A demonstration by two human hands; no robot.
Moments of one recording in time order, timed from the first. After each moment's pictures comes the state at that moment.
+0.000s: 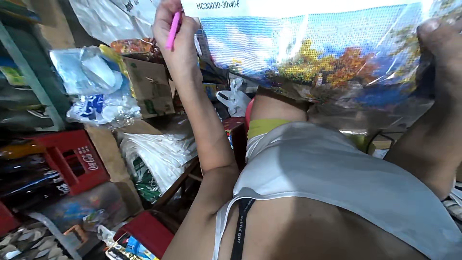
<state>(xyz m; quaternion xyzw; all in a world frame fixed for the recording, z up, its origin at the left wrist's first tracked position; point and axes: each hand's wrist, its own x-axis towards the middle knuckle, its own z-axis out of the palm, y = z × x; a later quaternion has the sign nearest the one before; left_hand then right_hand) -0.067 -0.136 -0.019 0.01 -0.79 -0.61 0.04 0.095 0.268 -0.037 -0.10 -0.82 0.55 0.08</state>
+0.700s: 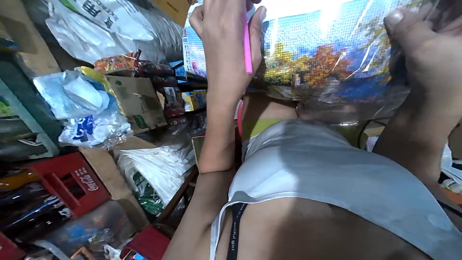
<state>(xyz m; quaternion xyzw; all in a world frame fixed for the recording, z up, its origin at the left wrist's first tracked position) -0.022 -0.025 0.008 -0.29 -0.91 -0.29 0.09 0.095 0.252 -0.020 -0.14 -0.83 0.54 0.10</state>
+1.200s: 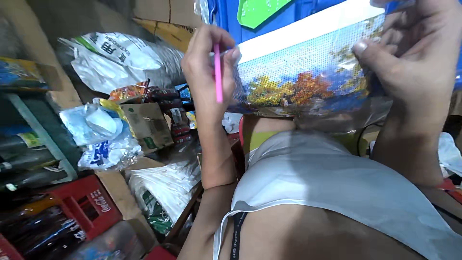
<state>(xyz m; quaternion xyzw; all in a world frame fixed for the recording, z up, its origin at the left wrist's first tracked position) -0.040 -0.050 0.012 -0.32 -0.86 -0.40 0.04 0.094 0.250 -0.013 -0.06 -0.80 0.58 0.11</state>
